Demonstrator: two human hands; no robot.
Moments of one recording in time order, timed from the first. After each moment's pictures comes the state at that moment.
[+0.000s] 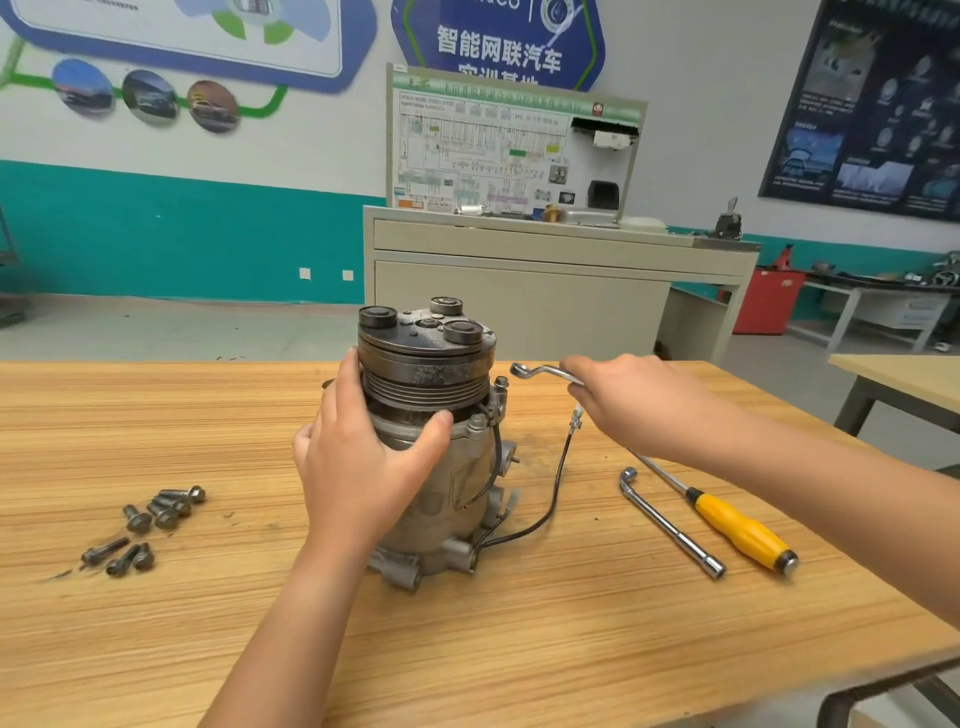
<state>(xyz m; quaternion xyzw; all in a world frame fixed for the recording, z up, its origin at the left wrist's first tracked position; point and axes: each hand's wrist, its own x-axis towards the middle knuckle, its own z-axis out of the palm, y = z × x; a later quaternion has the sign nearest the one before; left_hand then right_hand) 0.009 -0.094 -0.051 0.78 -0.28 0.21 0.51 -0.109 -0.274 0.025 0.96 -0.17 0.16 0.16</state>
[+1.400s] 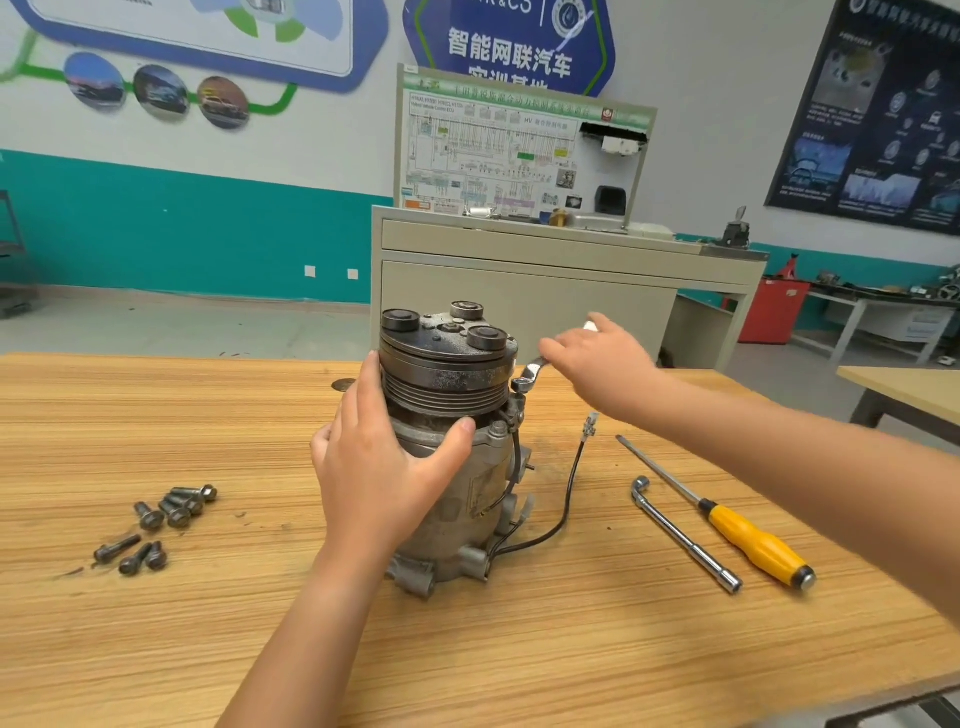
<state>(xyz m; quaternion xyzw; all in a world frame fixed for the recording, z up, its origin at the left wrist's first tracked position) 0.010 -0.094 -0.052 0.79 -0.28 0.22 0.50 -0.046 -0.303 0.025 0.93 -0.07 0.16 0.32</state>
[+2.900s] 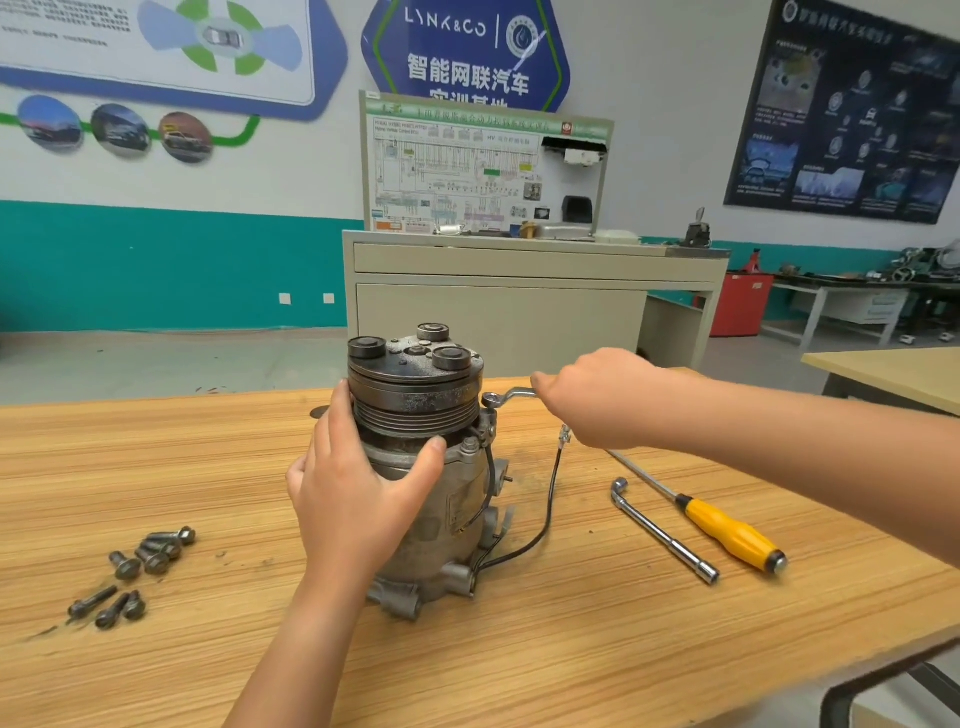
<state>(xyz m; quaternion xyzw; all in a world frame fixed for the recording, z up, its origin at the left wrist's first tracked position) 0.010 -0.093 -0.052 0.78 -0.29 0.22 0.51 -0.100 -0.249 0.056 0.93 -0.11 -0.02 0.36</state>
